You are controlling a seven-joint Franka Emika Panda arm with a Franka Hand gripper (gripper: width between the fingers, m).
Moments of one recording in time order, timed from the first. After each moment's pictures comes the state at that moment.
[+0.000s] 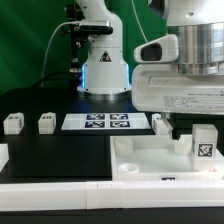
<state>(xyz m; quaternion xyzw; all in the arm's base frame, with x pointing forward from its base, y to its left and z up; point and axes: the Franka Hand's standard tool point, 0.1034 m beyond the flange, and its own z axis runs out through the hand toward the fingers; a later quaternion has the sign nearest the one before) 0.617 0.114 0.072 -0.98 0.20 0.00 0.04</state>
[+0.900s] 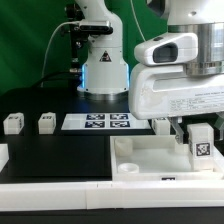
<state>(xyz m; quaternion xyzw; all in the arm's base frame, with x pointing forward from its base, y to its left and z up) 0.617 0.111 0.071 -1.00 -0.04 -0.01 0.03</state>
